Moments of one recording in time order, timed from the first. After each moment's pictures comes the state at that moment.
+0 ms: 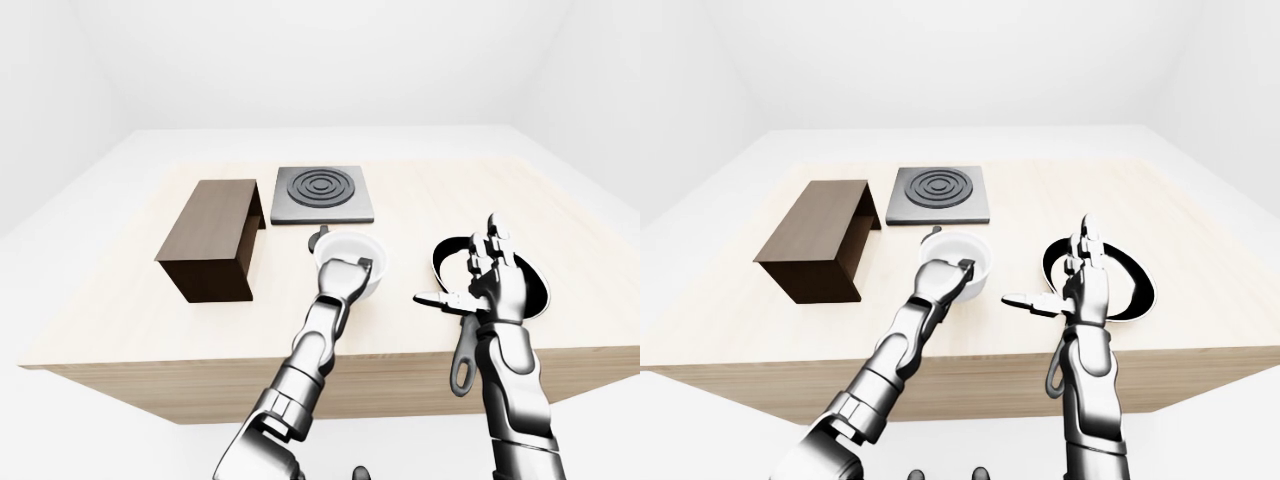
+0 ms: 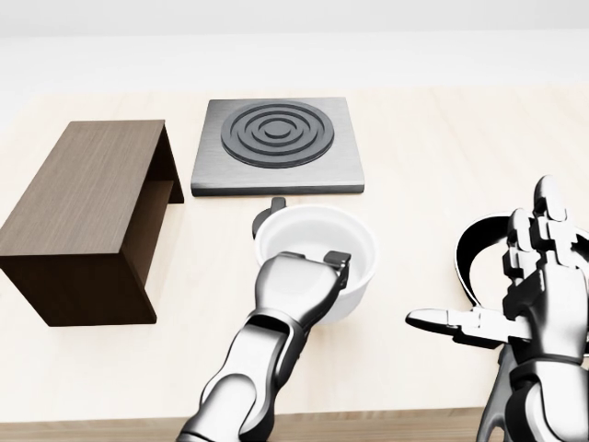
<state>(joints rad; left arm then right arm) -0.54 -0.22 -0.25 0.62 1.49 0.09 -0.07 -0.05 -0.10 -0.23 -0.15 0.13 0.00 -0.01</state>
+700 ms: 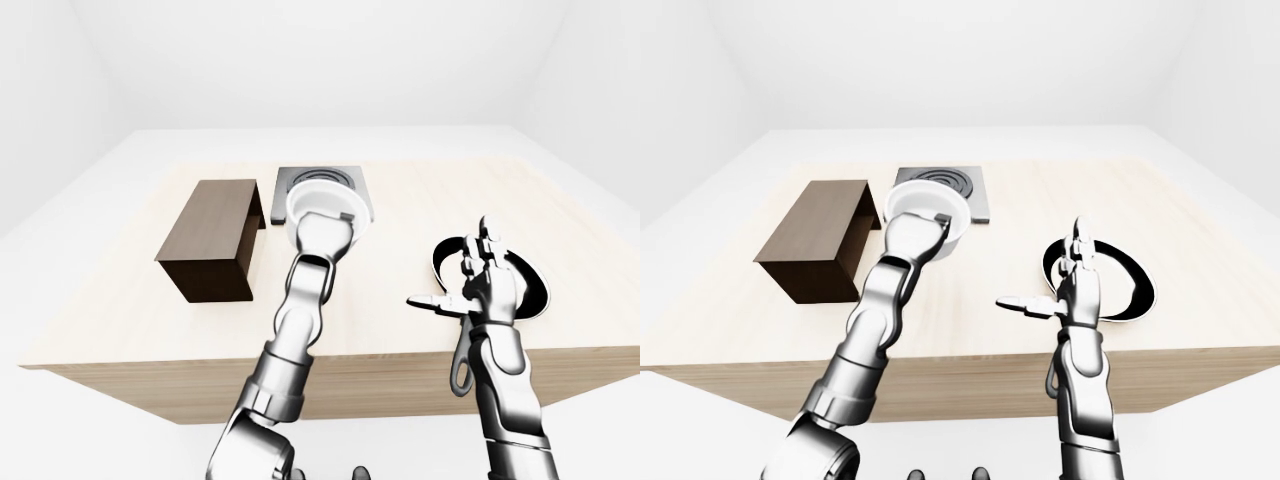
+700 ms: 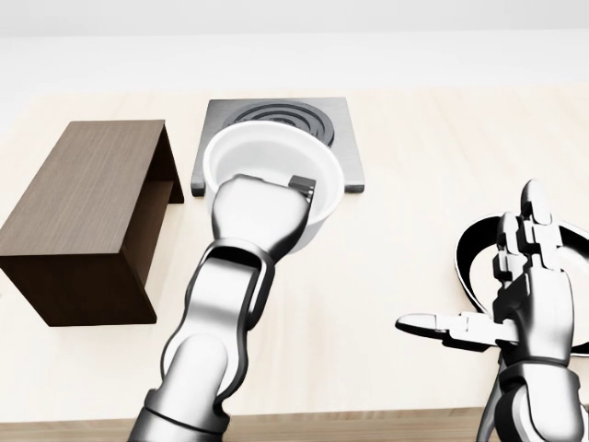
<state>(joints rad) -0.59 -0.19 -0.17 0.21 1.75 0.09 -0.44 -0.05 -0.09 -0.21 -0.11 0.10 -0.04 -0.02</state>
